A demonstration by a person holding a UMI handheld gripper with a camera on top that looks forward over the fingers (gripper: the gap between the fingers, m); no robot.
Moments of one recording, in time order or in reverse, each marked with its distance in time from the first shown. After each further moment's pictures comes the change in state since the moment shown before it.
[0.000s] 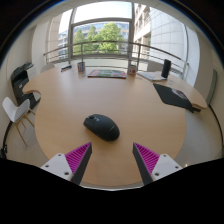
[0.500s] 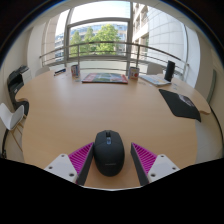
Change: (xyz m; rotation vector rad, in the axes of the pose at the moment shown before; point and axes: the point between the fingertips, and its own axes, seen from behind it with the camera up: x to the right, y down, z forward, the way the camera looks) arm -0.006 -0.064 0.090 0.021 0.026 0.017
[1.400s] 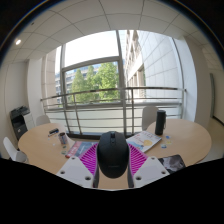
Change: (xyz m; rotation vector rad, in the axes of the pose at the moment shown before) arm 0.179 -0.329 -0.035 0.440 -0.086 0.098
